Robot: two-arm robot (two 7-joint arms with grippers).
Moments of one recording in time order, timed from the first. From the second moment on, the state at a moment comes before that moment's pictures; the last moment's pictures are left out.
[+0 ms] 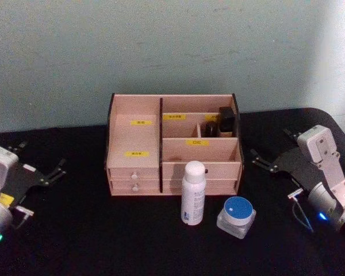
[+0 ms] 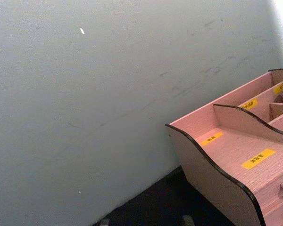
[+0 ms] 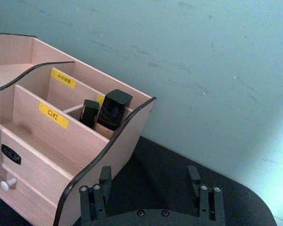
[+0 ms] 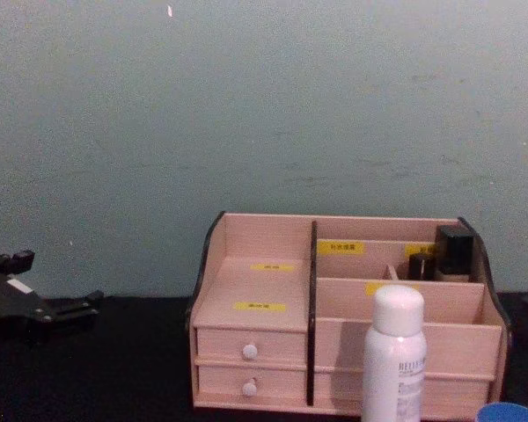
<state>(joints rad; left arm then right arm) -0.20 0.60 0.45 -1.41 -0.25 -0.12 0.03 0.20 0.60 -0.45 -1.41 0.25 -0.12 -0.03</state>
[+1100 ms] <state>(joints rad) -0.20 0.60 0.45 -1.41 -0.25 -0.12 0.03 0.19 0.59 -0.42 -1.40 0.25 -0.14 -0.02</state>
